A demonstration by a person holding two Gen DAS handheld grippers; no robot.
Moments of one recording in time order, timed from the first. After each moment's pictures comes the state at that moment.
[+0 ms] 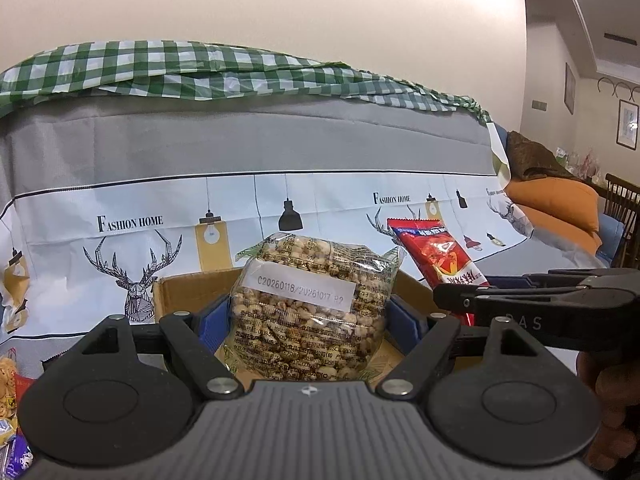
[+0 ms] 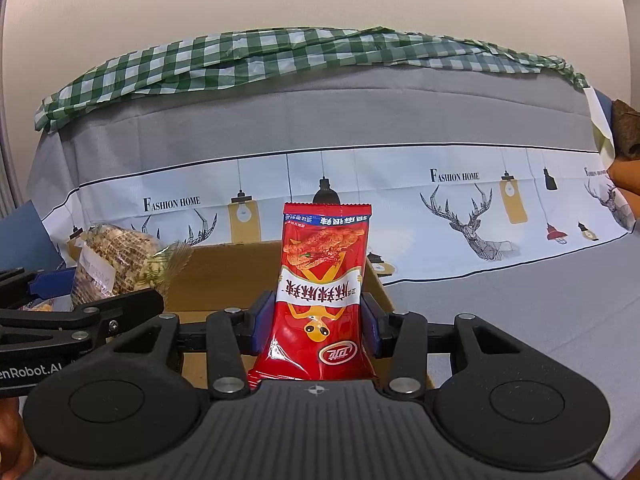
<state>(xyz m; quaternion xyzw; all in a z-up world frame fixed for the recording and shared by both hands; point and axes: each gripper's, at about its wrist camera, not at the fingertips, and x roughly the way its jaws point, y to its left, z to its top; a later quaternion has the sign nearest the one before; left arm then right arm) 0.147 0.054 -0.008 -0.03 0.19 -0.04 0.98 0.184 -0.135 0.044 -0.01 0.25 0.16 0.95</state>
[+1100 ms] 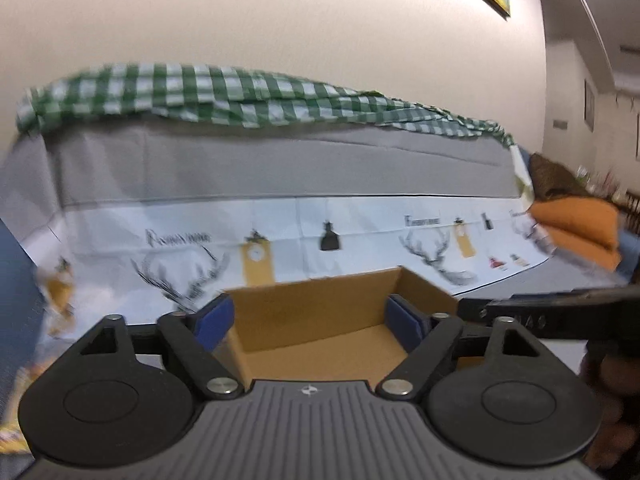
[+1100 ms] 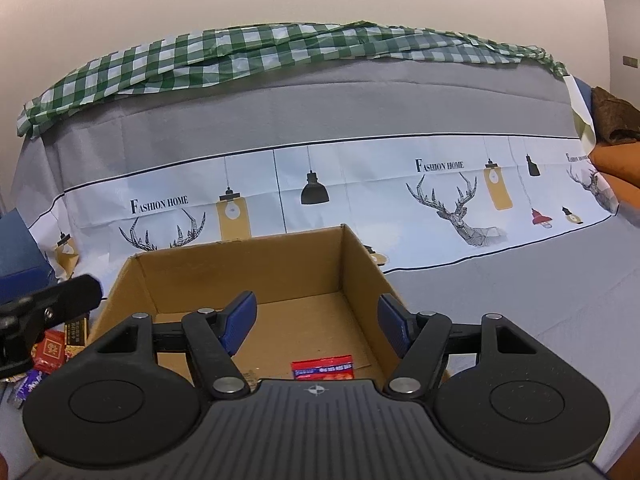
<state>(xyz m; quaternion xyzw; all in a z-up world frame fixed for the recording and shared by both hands) 0.104 0.089 0.003 -0.02 0.15 0.01 0.99 0.177 -0.116 0.044 0.00 0.27 0.12 0.96</state>
